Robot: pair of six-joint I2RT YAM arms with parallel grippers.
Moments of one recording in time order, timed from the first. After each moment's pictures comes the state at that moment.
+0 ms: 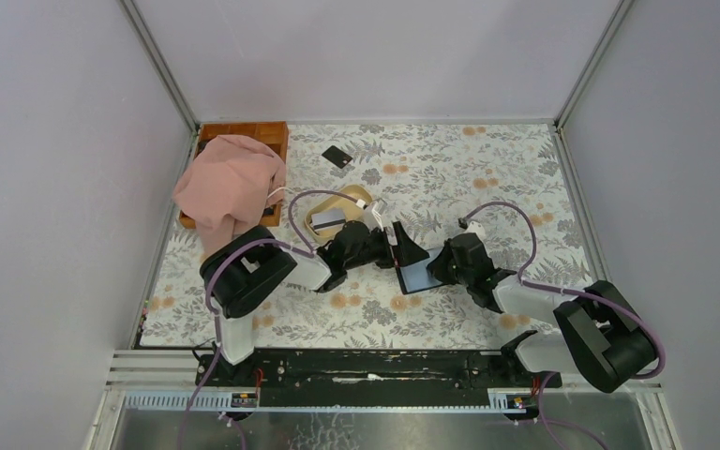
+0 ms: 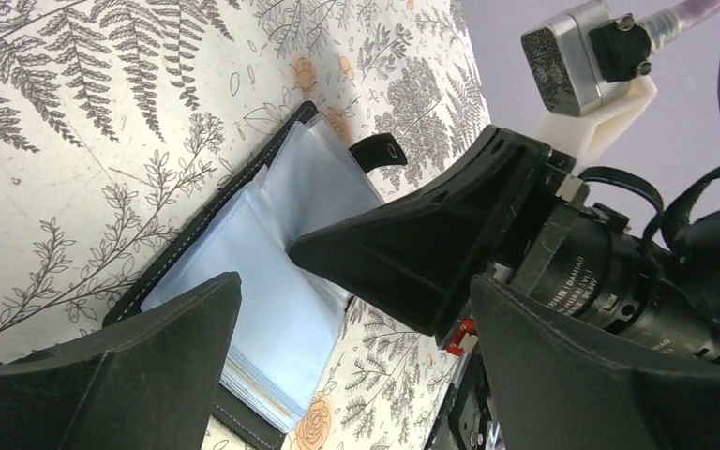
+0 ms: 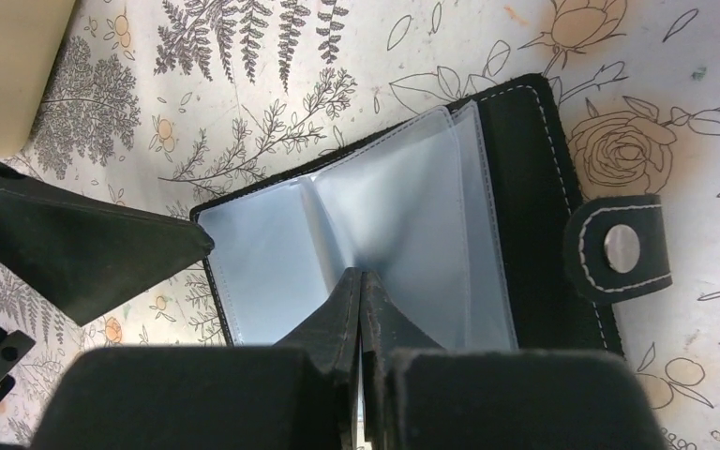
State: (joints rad) left arm -0.81 1.87 0.73 0.87 0.26 -0.95; right arm 0.53 1.30 0.34 0.23 0.06 0.76
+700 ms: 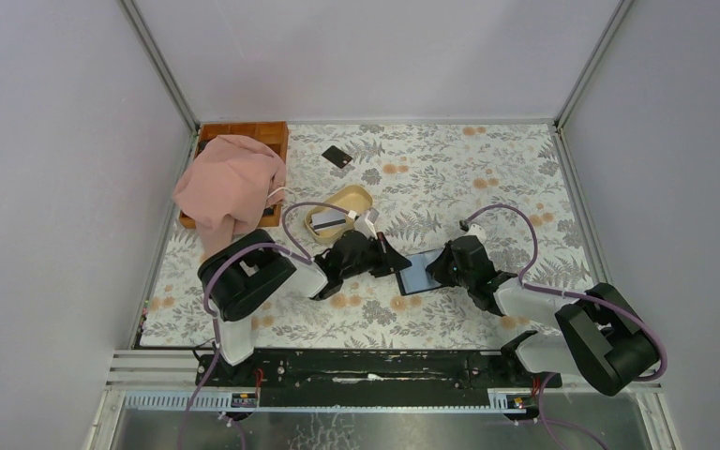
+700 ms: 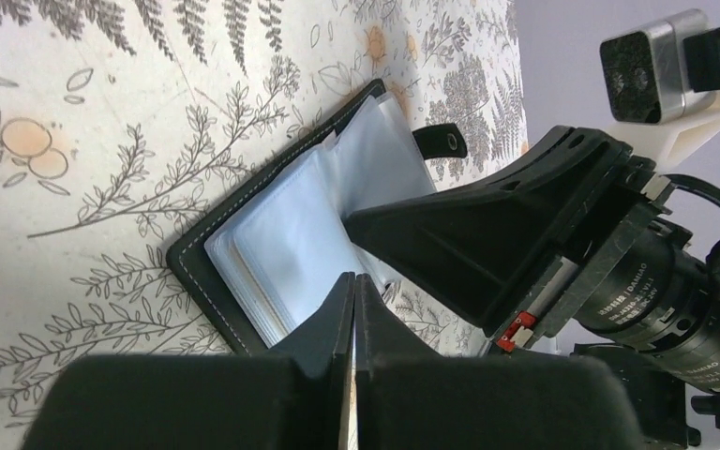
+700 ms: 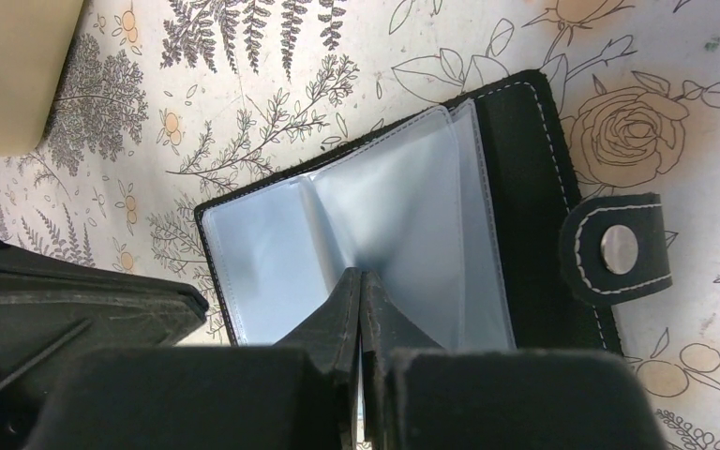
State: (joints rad) left arm -0.83 1.86 0.66 0.84 0.16 -1.03; right arm 0.54 1.28 0.31 0.25 0.06 0.80
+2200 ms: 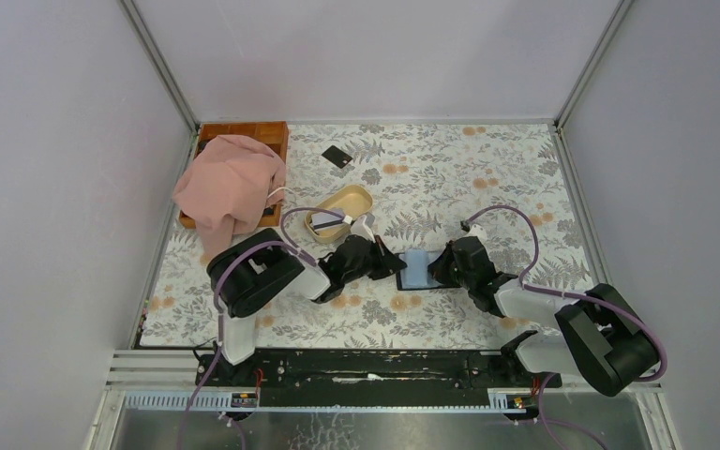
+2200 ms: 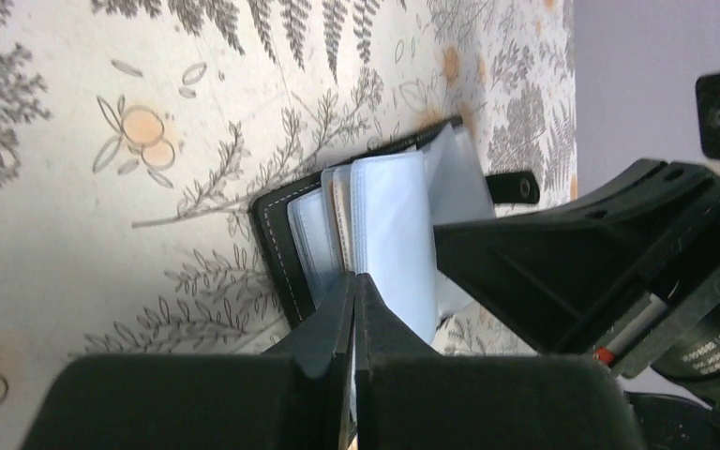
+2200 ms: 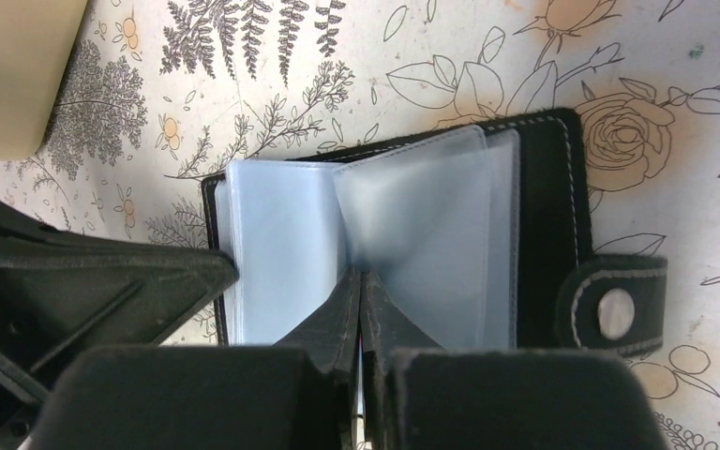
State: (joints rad) left arm -0.86 1.90 0.64 0.81 0.07 -1.04; right arm 0.54 1.28 0.30 0.27 0.07 0.80
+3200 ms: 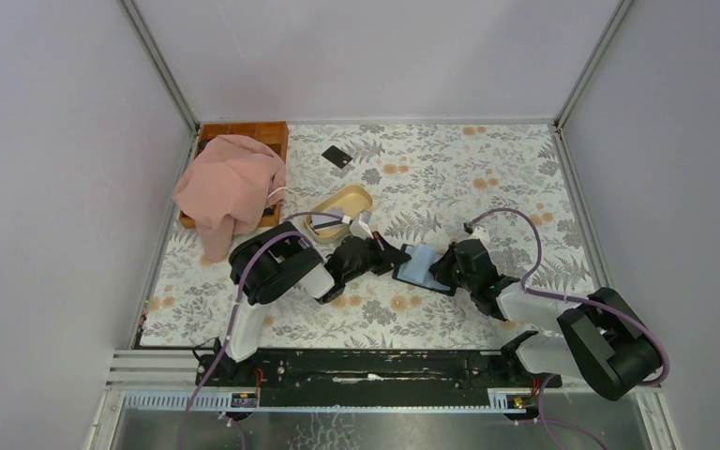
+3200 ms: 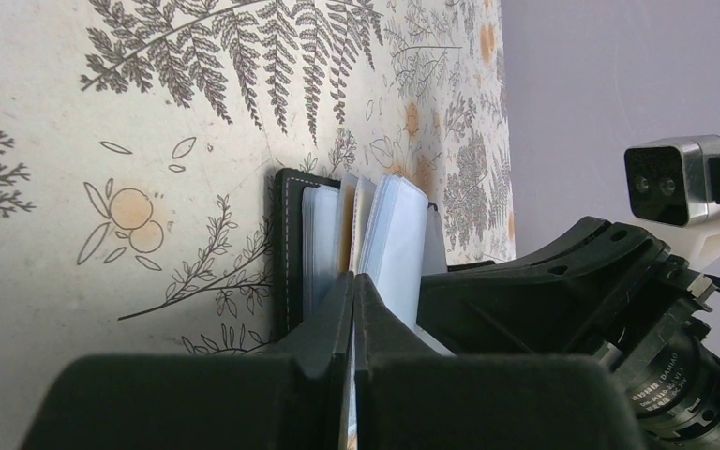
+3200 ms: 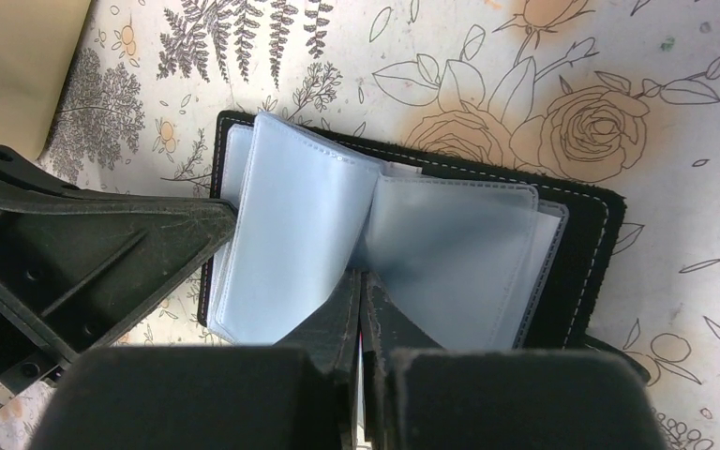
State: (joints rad) left arm -0.83 2.06 0.66 1.11 0.08 -1.16; right arm 0.54 1.27 0.27 0.29 0.08 0.81
